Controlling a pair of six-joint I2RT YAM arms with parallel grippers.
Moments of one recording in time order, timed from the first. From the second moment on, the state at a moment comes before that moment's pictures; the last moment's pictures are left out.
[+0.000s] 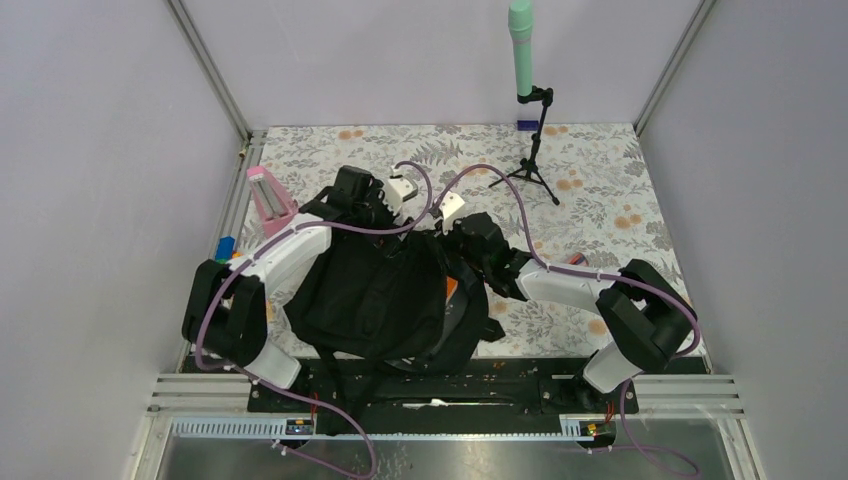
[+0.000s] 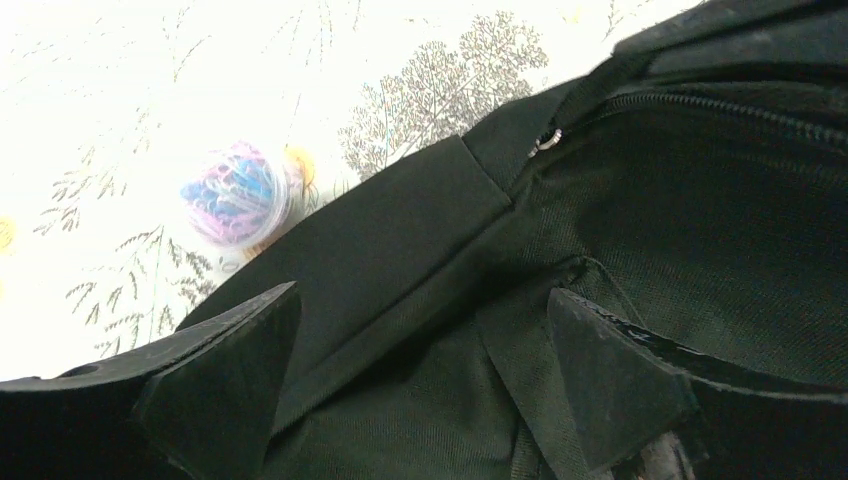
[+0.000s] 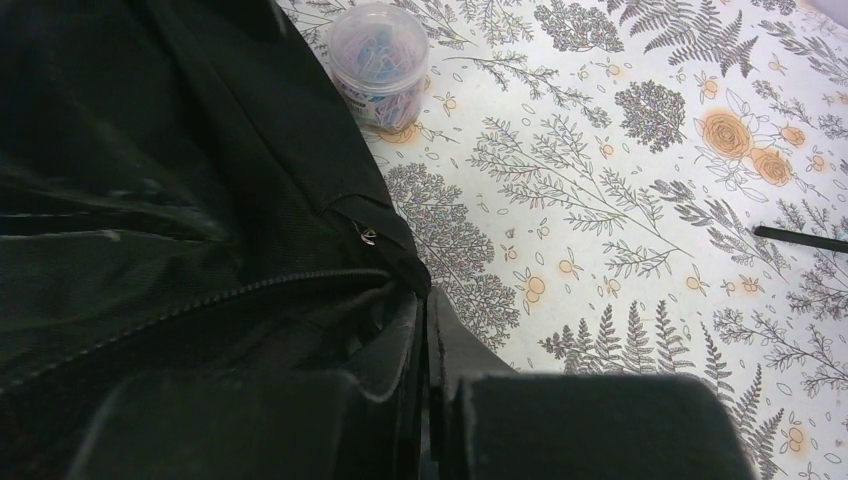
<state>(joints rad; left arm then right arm) -0.42 1.50 1.06 -0.37 0.39 0.38 0.79 1.57 0.80 0.39 0.13 -0.08</state>
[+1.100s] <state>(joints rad) -0.42 1.78 1.26 -0.40 0.57 0.32 0.79 1.55 0.79 0.39 0.14 -0.06</state>
